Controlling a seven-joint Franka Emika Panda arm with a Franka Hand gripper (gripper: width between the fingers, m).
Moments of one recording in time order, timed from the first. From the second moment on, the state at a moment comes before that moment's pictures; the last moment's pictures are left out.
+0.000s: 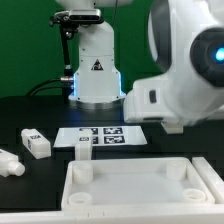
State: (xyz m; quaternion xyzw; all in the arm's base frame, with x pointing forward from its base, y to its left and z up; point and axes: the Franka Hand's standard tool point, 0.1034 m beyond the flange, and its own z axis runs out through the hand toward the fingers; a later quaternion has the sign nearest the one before) arm 0.445 0.129 0.078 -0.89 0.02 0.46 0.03
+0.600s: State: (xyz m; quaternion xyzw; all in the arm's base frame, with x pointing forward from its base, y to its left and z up) arm 0.495 0.118 0.134 -0.96 -0.01 0.29 0.06
